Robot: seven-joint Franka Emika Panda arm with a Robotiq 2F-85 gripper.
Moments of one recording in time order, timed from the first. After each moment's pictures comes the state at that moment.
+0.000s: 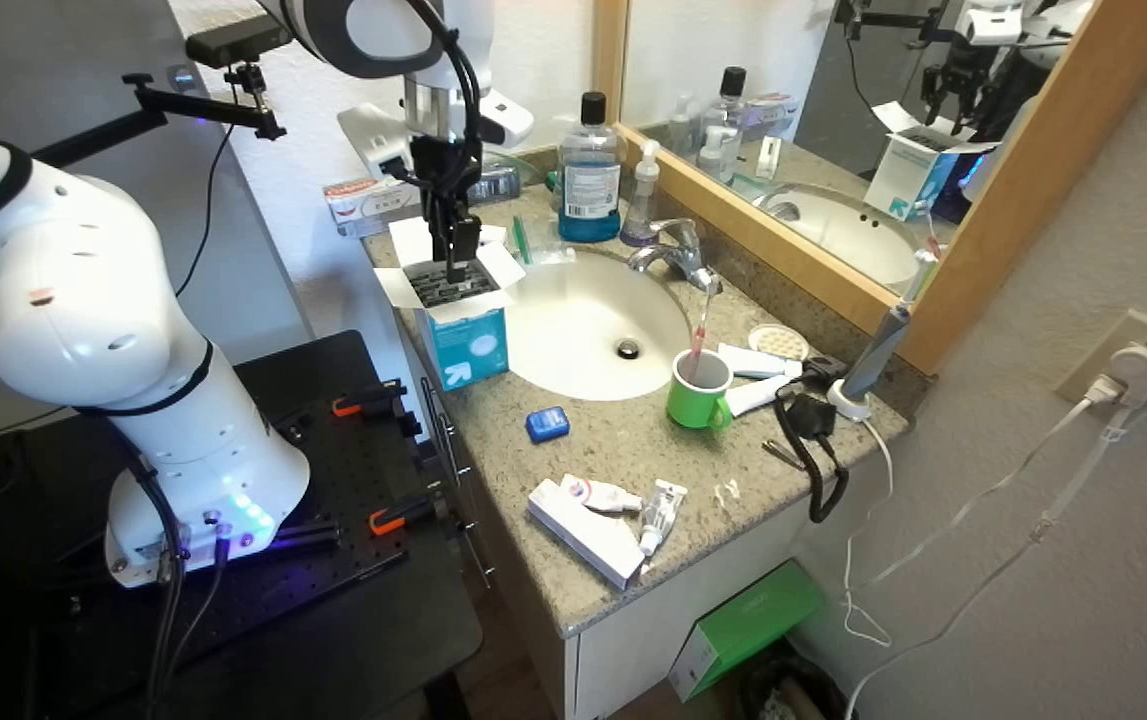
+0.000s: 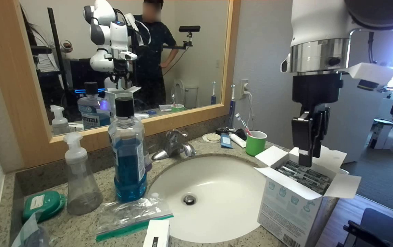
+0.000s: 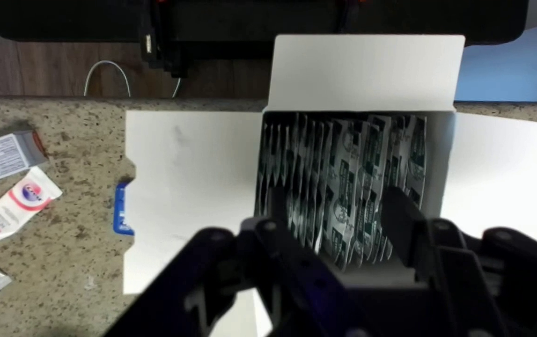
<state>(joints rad) 0.05 -0.52 0.07 -2.71 0.04 2.04 0.09</state>
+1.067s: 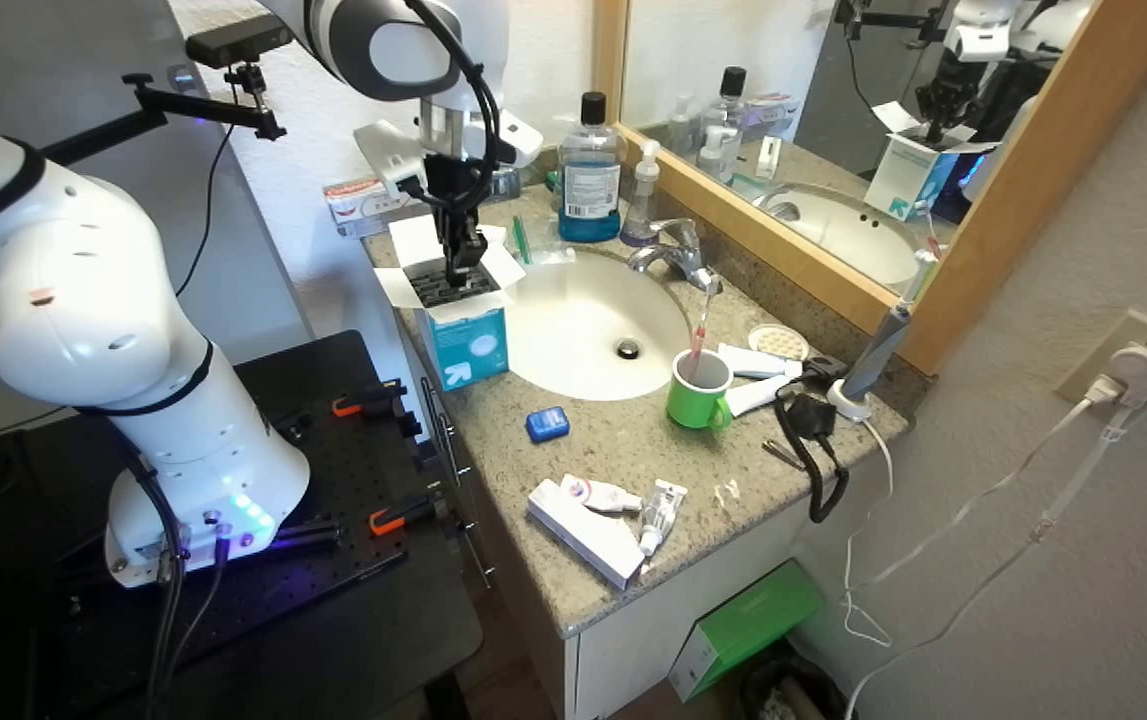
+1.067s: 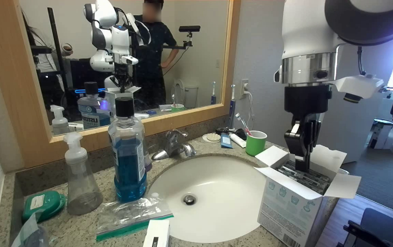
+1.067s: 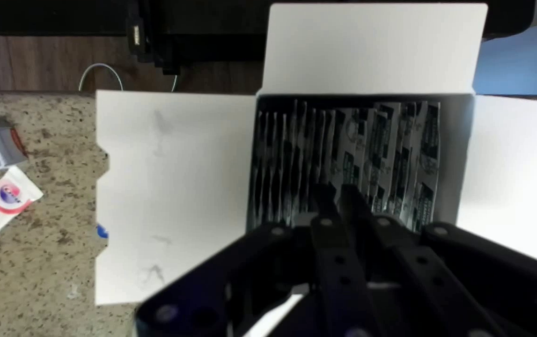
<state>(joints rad) 0.05 -0.44 0.07 -2.70 0.04 2.10 0.09</state>
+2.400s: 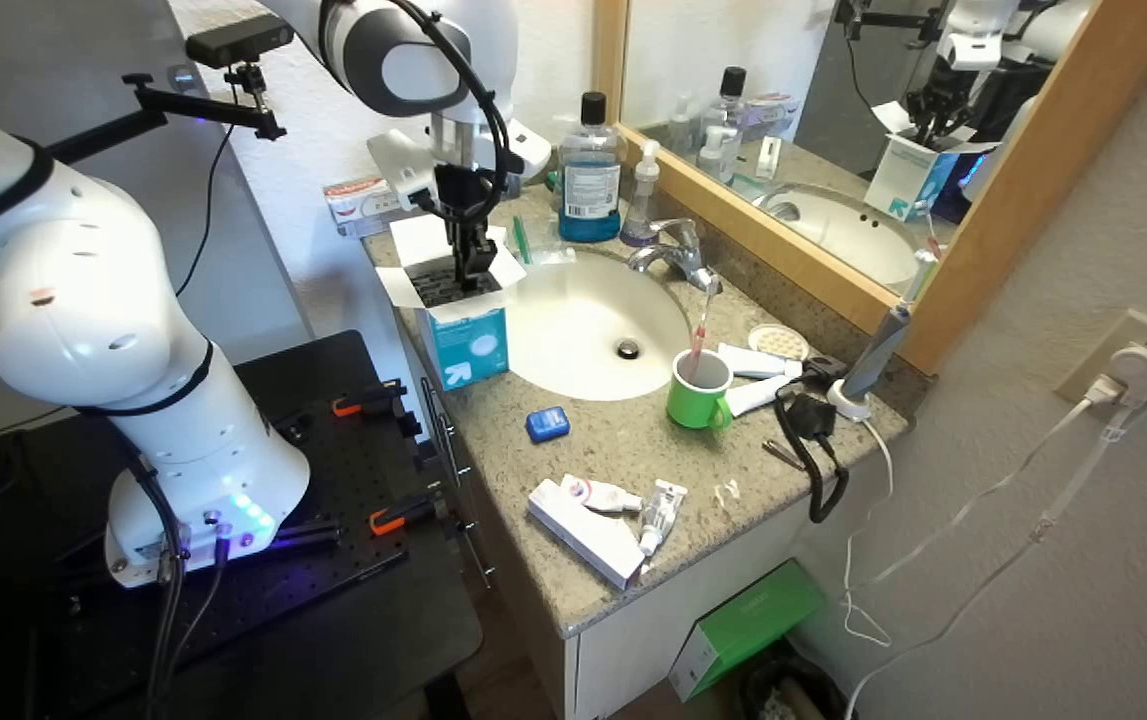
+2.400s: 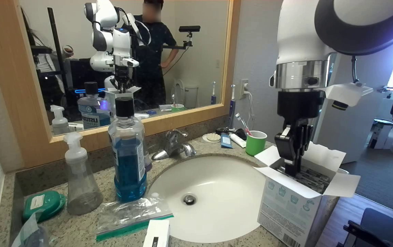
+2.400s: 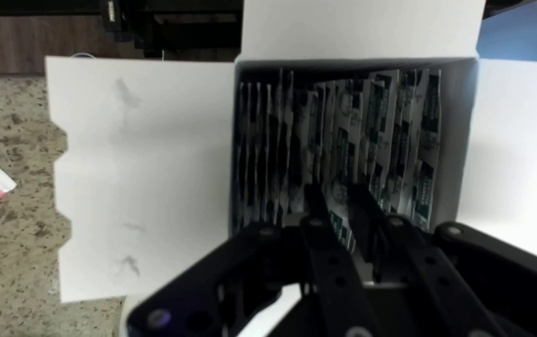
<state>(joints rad) 0.05 -0.39 0.06 -2.70 0.07 2.18 0.09</state>
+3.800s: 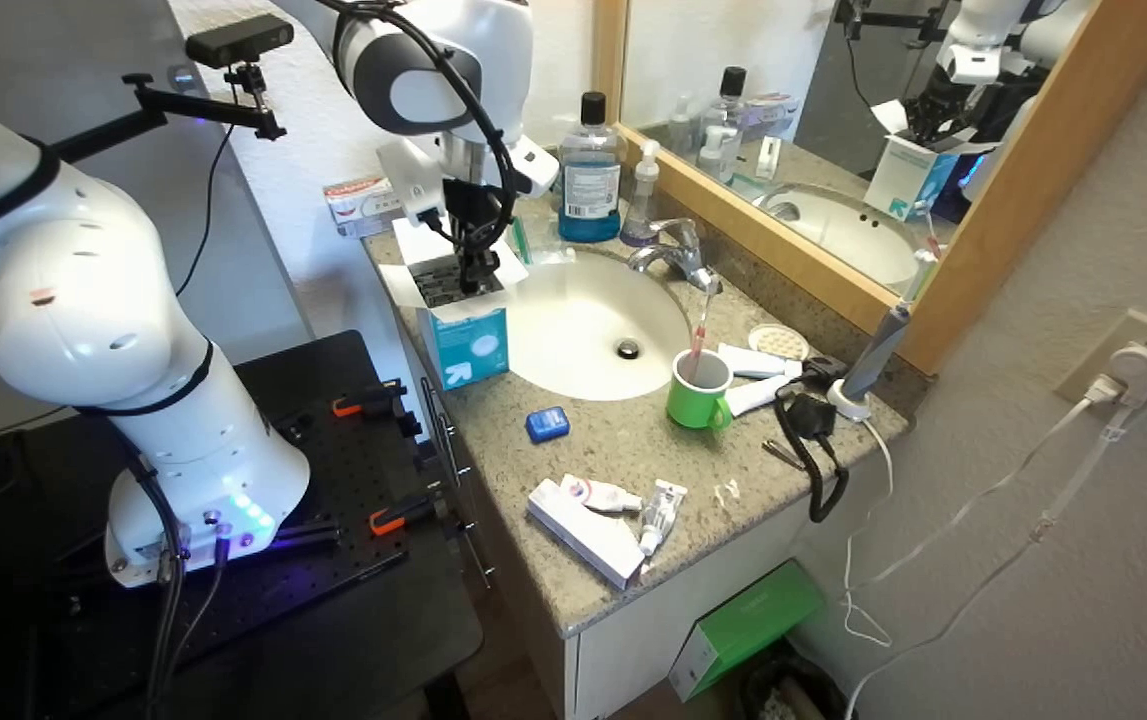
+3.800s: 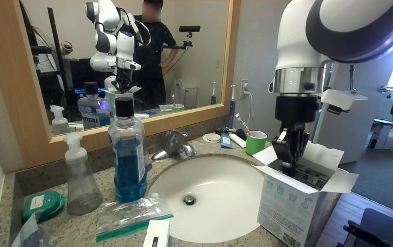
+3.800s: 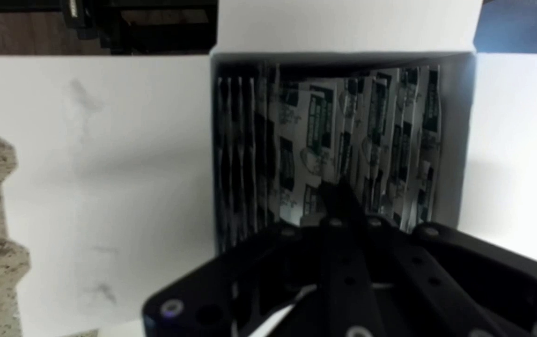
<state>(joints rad) 0.06 -0.35 0.03 -2.71 0.15 2.22 0.03</state>
